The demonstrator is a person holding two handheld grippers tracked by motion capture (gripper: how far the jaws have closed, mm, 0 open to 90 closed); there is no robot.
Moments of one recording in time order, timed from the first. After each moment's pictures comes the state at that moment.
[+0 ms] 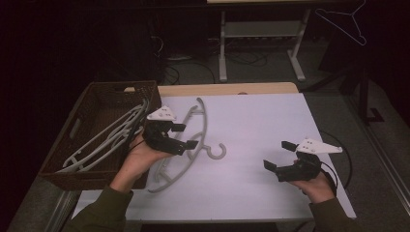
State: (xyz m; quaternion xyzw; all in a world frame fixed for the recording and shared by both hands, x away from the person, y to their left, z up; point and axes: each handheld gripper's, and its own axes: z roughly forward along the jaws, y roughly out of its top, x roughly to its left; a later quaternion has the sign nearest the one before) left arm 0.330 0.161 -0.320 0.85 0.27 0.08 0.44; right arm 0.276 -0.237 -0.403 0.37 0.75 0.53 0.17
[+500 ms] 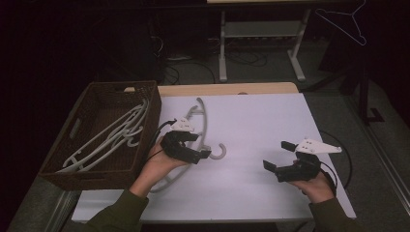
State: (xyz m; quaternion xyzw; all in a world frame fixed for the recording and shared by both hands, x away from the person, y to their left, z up) left arm 0.332 0.132 -0.361 0.87 0.27 0.08 0.41; right arm 0.276 -0.237 -0.403 0.37 0.75 0.53 0.16
